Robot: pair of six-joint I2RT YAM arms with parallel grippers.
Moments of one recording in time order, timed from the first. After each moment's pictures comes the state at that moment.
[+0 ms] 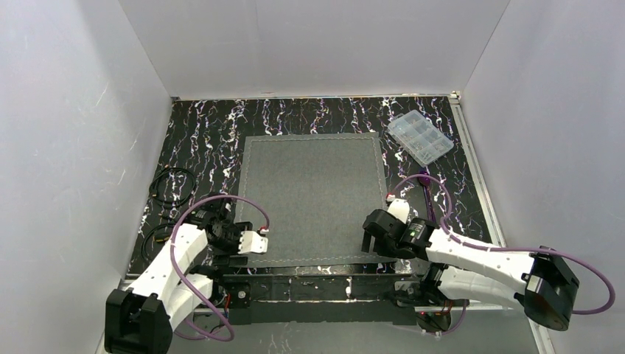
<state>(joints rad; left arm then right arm) -0.22 0.93 0.52 -1.08 0.32 1.41 1.02 0.97 0.52 -0.77 0.34 1.09</state>
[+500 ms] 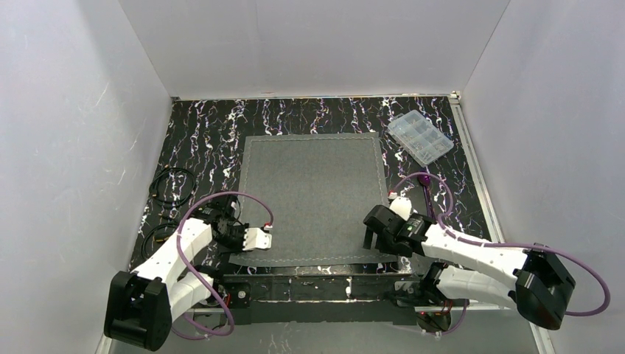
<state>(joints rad) -0.26 1.02 0.50 -0.95 0.31 1.35 0.97 1.03 0.52 -0.75 0.35 1.06</state>
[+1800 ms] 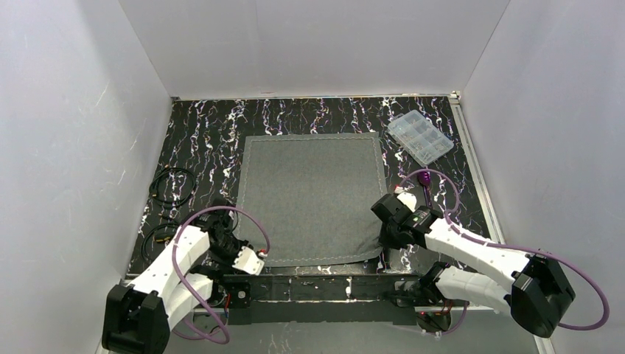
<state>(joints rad) -0.26 0.95 0.47 -1.12 0.30 1.73 0.81 1.02 0.56 -0.79 0.24 0.99</state>
